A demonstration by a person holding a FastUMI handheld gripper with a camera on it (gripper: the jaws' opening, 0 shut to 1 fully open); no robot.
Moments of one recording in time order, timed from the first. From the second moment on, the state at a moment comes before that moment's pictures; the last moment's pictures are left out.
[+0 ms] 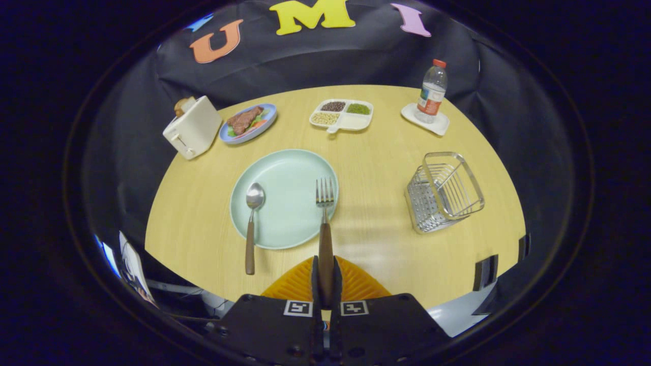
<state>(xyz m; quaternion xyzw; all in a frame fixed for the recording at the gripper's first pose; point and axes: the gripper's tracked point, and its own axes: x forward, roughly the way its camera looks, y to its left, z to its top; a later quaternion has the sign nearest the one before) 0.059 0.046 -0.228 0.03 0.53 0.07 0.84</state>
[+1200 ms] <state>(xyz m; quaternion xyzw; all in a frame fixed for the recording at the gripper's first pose) 0.070 -0.106 -0.196 0.07 0.51 -0.01 0.86</state>
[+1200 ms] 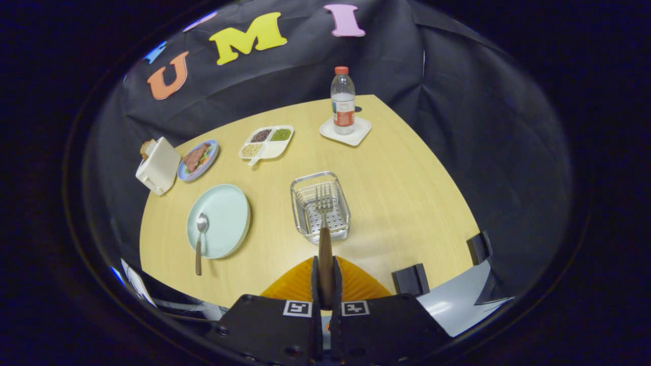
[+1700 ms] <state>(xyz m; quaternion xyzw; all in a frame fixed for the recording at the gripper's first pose) 0.091 -0.105 -0.178 0.09 0.46 -0.02 0.88</state>
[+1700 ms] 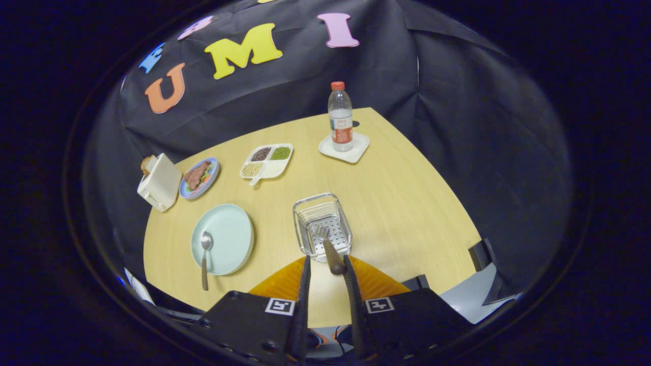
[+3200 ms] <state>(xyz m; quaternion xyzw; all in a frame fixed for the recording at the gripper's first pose) 0.068 0.087 -0.202 -0.01 0.49 0.09 0.87</state>
